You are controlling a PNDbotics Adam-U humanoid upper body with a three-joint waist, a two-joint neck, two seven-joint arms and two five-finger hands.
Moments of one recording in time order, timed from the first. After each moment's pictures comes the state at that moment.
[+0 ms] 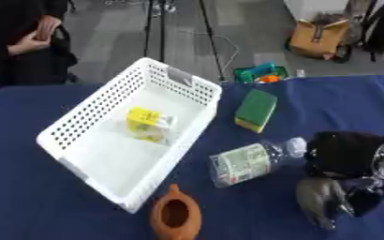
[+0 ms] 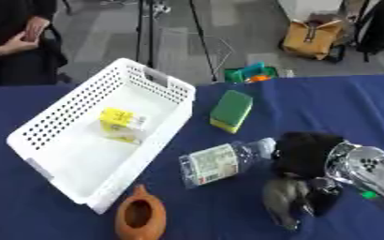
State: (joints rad) left arm -0.39 0.45 0.15 -1.99 -0.47 -0.10 0.59; right arm -0.77 -0.91 0.61 -1.71 1.07 -0.21 0.71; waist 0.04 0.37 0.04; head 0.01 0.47
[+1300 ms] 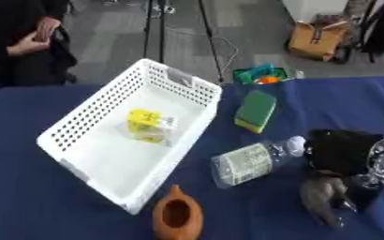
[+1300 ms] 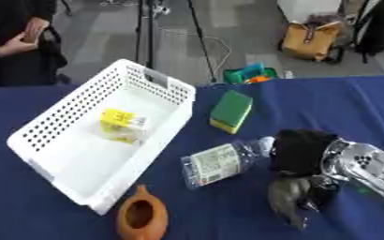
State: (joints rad) left arm -0.39 0.45 0.16 -1.99 -0.48 -0.09 0.60; right arm -0.78 -0.90 0.61 -1.67 1.09 -0.24 0.66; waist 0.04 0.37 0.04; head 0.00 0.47
